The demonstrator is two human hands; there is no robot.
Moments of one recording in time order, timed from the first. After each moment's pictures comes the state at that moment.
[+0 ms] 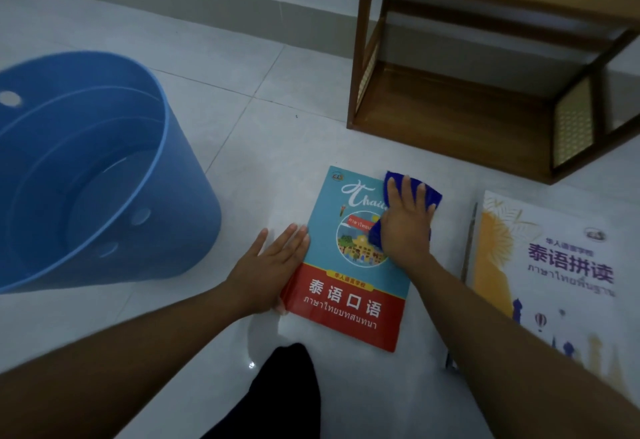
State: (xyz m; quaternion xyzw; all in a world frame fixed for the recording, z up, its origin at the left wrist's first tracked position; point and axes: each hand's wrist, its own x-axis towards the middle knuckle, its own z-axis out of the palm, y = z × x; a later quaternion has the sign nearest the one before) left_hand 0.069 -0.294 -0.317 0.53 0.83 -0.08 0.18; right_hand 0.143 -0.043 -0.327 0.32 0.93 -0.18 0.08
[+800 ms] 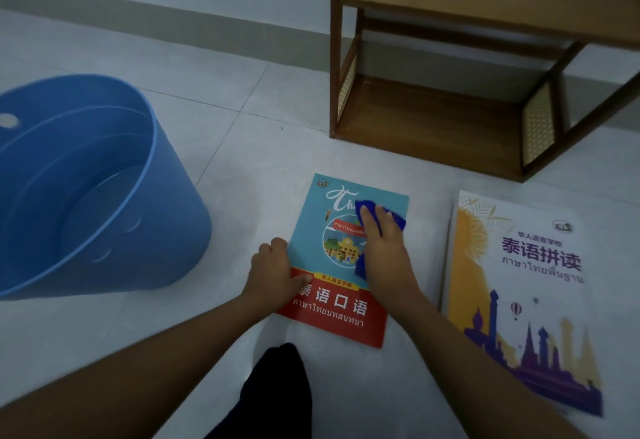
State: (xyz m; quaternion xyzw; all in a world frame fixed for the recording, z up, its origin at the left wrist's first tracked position) left_hand 0.097 -0.250 -0.309 0.19 0.94 0.15 0.24; right_hand 0.194 -0.083 -0.296 0.25 0.93 -0.26 0.03
